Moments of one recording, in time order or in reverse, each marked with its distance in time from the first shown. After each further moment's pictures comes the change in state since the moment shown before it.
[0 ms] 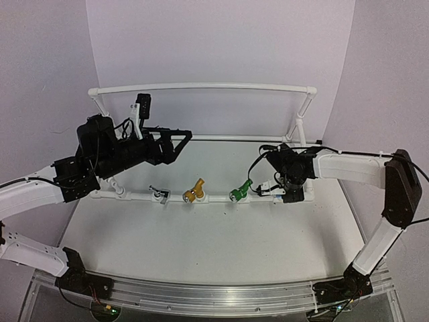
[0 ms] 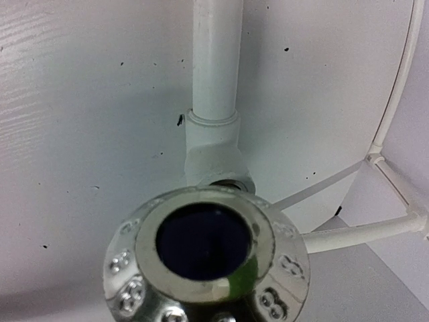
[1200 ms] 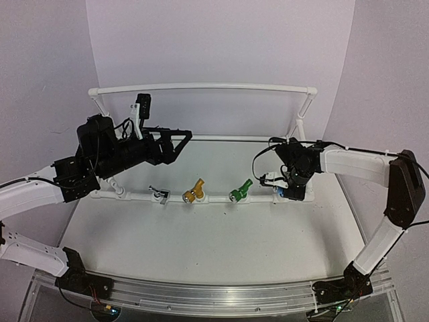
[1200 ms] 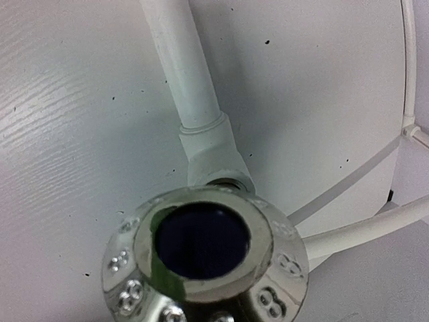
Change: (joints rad) left arm 0.000 -0.001 0.000 0.000 0.000 0.000; right arm -0.074 -0.020 0.011 -0.013 -0.162 0.211
